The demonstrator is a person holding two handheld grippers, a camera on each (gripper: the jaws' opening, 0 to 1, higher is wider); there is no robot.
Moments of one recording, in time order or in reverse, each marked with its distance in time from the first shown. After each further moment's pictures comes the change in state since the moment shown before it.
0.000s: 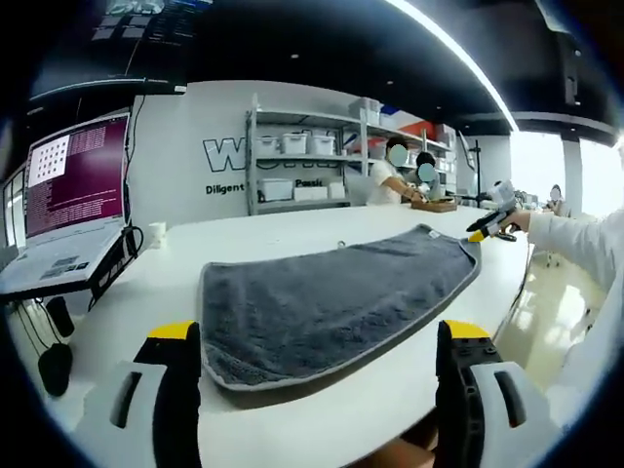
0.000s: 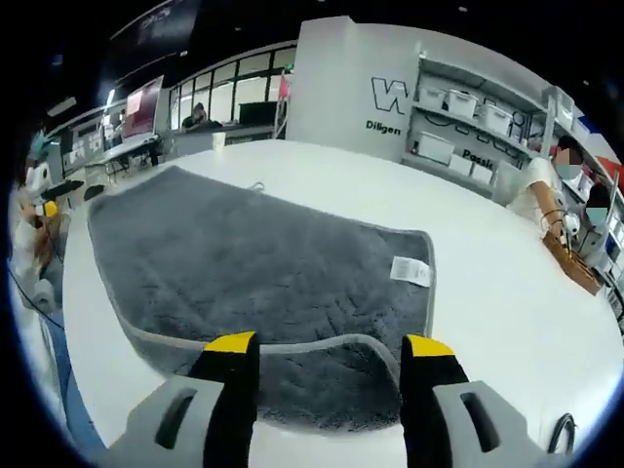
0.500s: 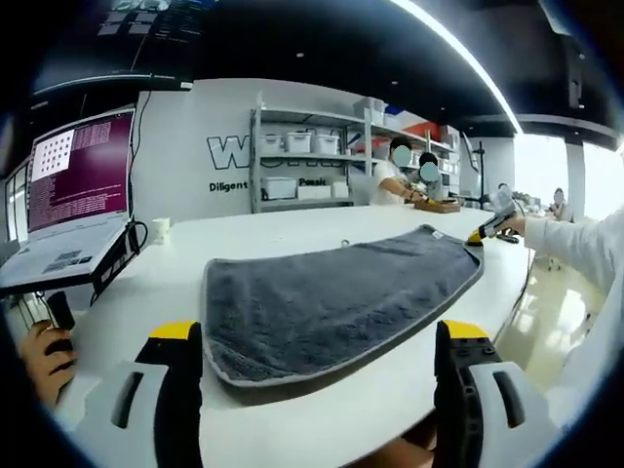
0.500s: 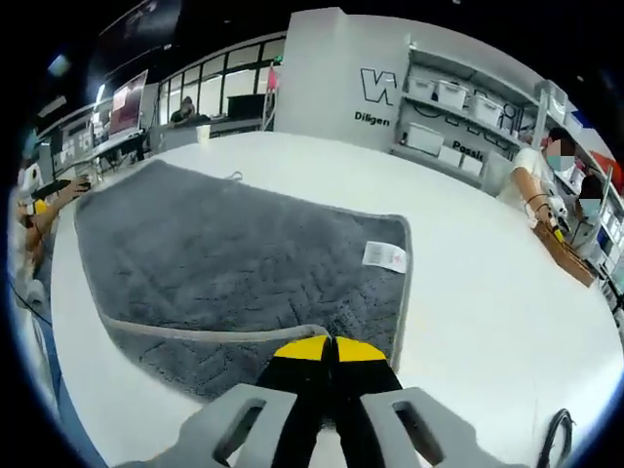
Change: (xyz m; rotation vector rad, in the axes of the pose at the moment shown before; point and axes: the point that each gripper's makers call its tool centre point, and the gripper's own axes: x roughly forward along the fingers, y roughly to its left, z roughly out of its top) left arm -0.001 0.007 -0.004 -0.020 0.003 0.010; right arm -0.008 -0.022 -0.010 0.030 -0.009 -0.030
